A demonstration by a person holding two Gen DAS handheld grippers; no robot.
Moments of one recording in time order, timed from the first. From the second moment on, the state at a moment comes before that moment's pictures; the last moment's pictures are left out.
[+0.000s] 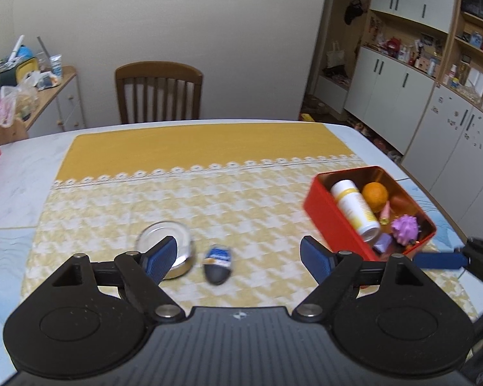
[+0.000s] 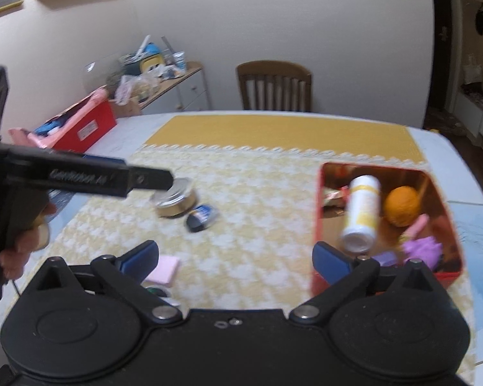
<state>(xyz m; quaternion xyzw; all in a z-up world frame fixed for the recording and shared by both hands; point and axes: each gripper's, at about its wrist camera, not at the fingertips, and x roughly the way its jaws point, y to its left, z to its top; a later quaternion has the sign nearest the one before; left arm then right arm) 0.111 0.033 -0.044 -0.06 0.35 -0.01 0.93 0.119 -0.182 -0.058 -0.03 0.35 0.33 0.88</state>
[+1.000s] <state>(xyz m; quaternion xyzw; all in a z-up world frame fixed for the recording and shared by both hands) 0.135 0.116 -0.099 -0.08 0.38 0.06 0.92 0.086 -0.047 -0.123 -0.22 0.38 0.49 0.75</state>
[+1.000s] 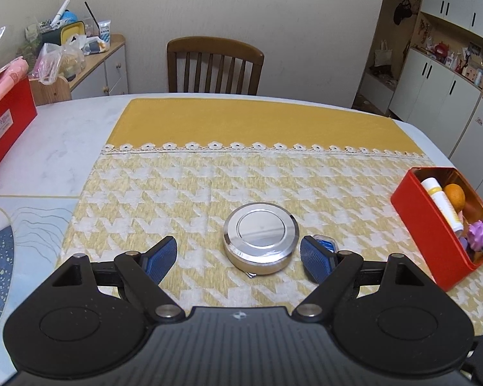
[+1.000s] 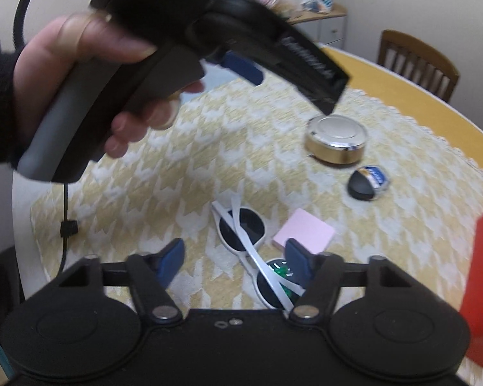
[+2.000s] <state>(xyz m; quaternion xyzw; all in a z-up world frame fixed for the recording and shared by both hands) 0.194 0.105 -0.157 -0.05 0.39 0.03 0.92 0.095 -0.049 -0.136 -0.24 0.41 0.53 0.71</state>
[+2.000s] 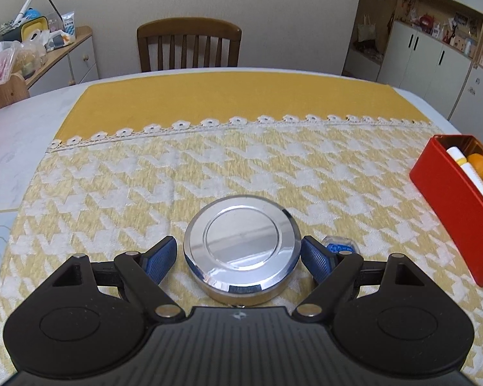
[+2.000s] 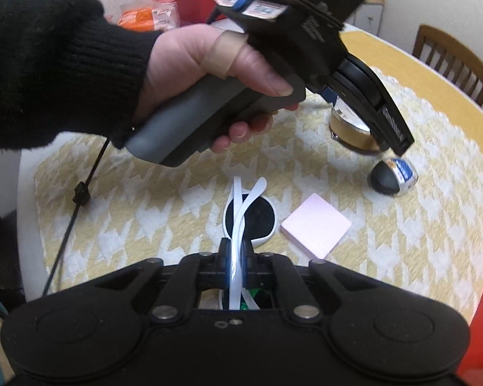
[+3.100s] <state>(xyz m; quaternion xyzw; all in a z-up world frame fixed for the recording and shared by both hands) 0.158 0.074 -0.098 -0.04 0.38 0.04 0.92 0.191 -0.227 -0.130 0.27 0.48 0.43 0.72</state>
